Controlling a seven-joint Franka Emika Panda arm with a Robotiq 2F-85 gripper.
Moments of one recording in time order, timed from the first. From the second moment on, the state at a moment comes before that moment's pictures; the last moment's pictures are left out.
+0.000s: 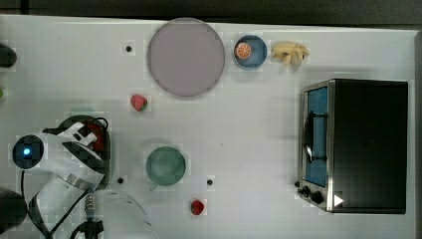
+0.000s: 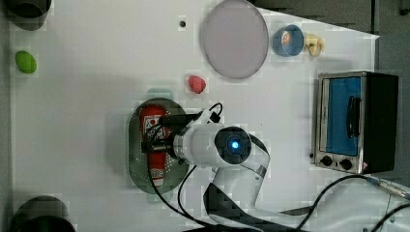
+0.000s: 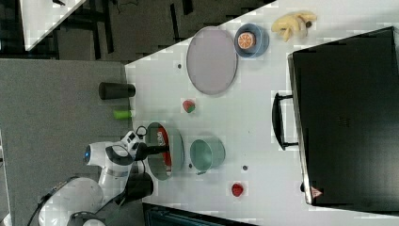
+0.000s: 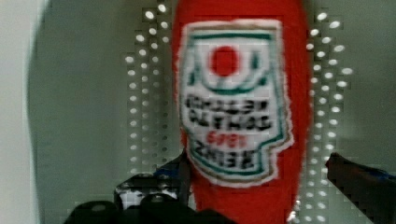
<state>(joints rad) 0.08 0.67 0.63 -2.06 -0.50 0.92 0.20</state>
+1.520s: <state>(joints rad) 0.01 0.23 0.75 -1.98 -0.22 0.64 0.26</state>
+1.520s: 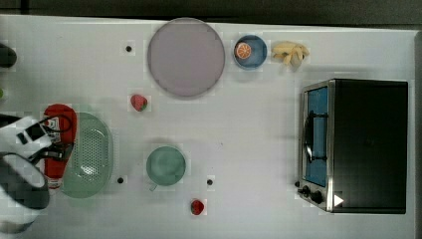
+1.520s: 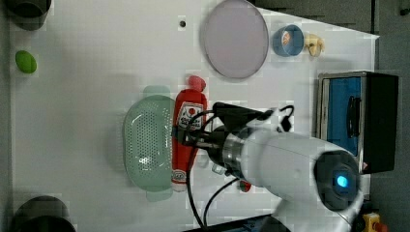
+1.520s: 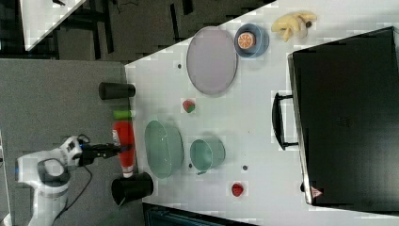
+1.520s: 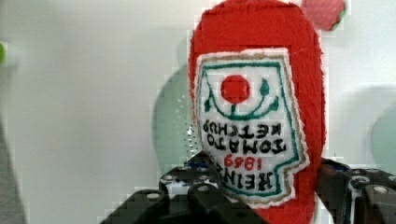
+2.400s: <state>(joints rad) -0.24 0.23 0.52 -1.95 -0.23 0.58 0.02</state>
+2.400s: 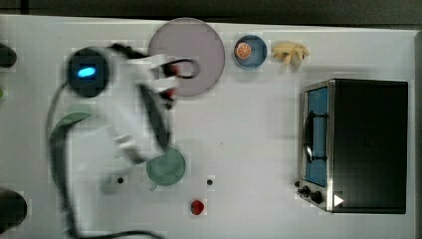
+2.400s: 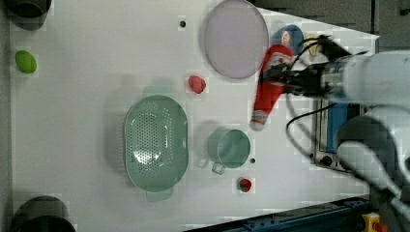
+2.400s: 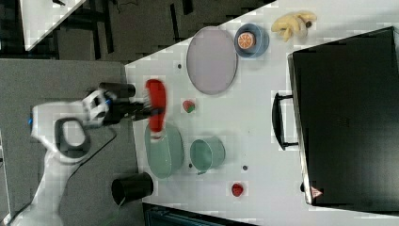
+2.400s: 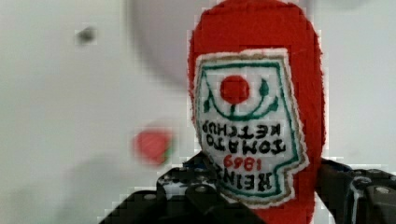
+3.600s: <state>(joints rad) -0.40 0.23 0.37 -2.34 -0.23 0.85 -0.29</state>
